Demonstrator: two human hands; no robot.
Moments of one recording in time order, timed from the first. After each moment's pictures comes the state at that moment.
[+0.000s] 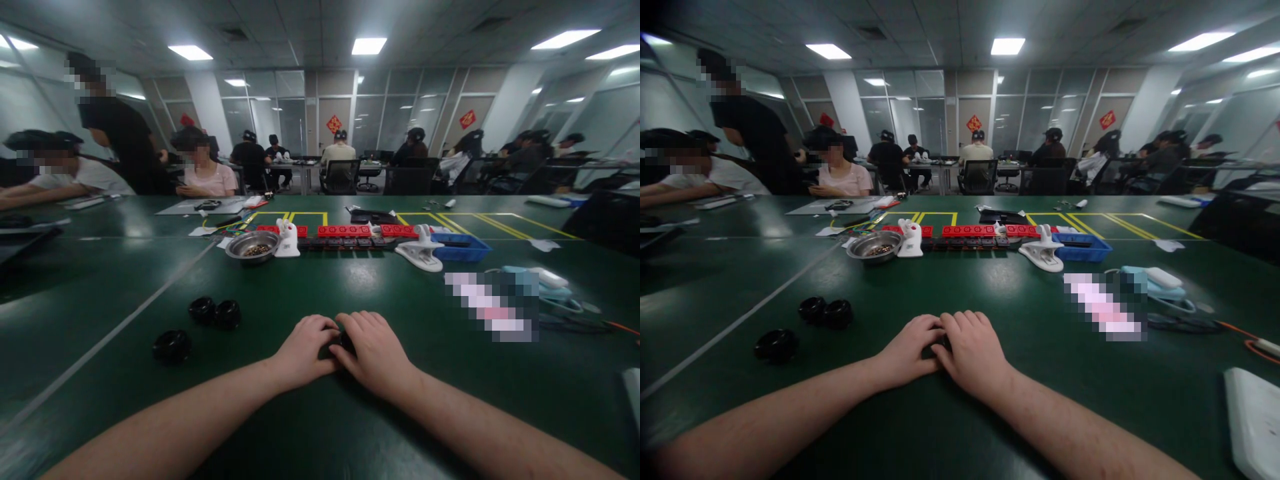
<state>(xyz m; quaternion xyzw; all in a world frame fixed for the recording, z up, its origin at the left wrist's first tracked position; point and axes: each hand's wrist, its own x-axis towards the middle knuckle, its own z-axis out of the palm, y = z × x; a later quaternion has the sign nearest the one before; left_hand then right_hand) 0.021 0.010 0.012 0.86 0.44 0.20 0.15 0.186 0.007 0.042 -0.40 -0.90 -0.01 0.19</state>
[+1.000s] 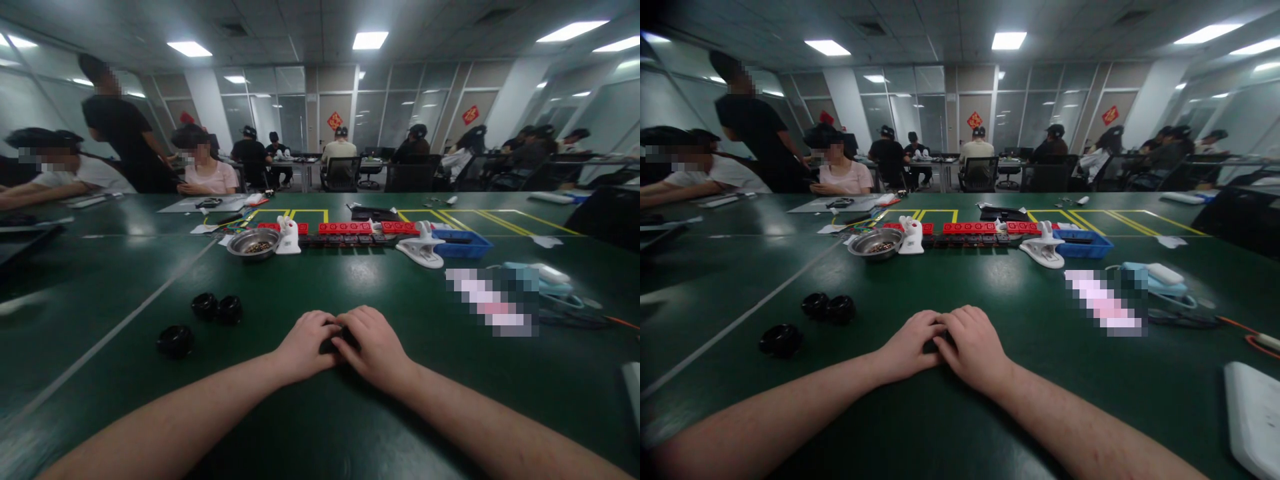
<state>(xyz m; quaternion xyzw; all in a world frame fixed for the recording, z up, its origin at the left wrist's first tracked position) 0.021 0.009 0.011 0.87 0.44 0.19 0.14 0.190 0.013 0.030 -0.32 -0.89 0.04 0.31</state>
